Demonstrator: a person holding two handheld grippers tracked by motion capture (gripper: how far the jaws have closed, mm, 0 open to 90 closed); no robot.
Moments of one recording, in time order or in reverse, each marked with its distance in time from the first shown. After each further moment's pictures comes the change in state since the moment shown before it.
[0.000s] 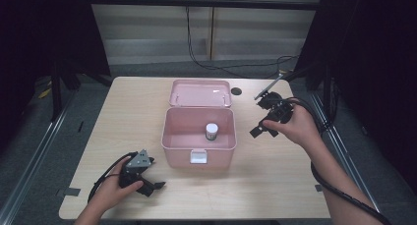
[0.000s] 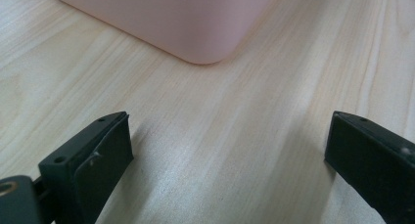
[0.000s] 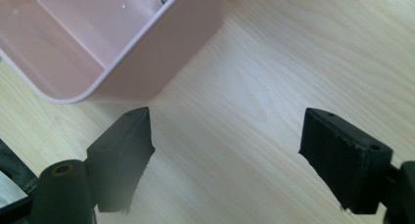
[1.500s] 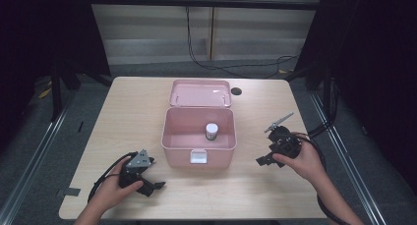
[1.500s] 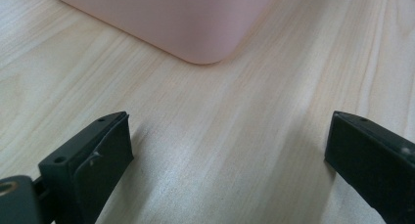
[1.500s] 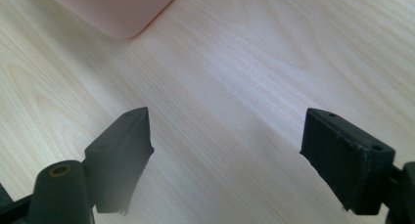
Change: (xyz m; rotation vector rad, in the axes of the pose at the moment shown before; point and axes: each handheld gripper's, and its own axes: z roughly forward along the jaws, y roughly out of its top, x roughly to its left) left arm 0.000 0.000 0.000 0.000 0.000 0.000; right arm -0.007 -0.086 0.065 -0.074 0.067 -0.015
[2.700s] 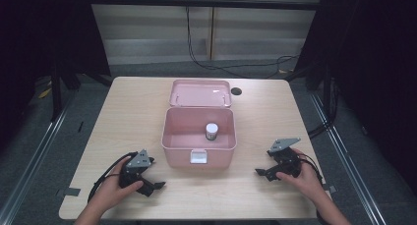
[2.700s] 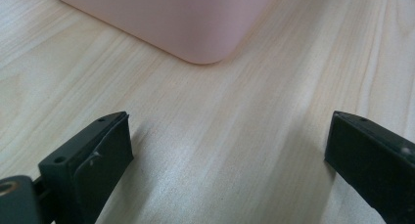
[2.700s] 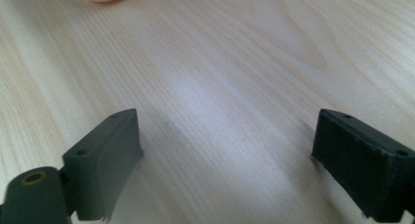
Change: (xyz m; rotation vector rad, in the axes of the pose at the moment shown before) left arm 0.000 0.000 0.000 0.000 0.000 0.000; right arm -0.012 -0.057 0.053 -0.282 -0.036 -0.171
